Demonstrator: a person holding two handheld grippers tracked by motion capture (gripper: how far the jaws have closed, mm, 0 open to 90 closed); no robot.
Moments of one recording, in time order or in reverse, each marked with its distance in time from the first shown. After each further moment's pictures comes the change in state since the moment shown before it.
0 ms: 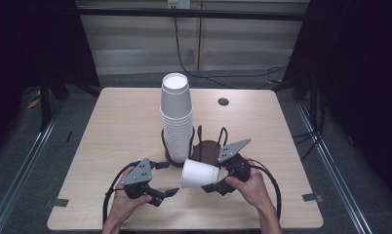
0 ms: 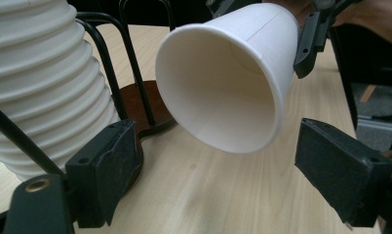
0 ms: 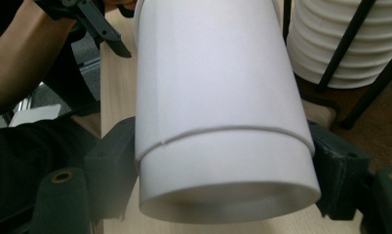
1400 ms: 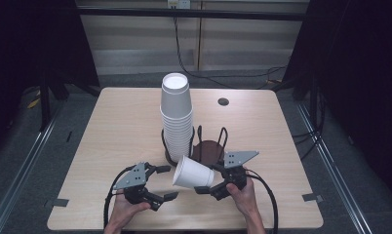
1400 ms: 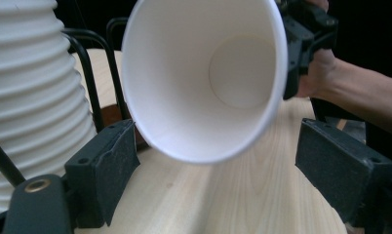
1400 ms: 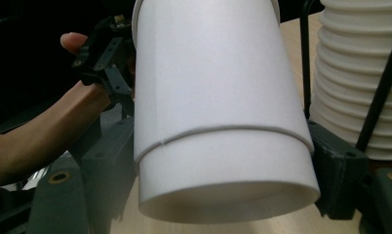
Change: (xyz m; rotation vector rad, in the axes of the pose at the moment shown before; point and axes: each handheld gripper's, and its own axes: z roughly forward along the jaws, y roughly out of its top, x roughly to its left) left arm -0.003 -0.014 -0.003 -0.155 -0.065 -0.042; right arm 0.004 -0.025 0.021 -0.369 0.088 -0.022
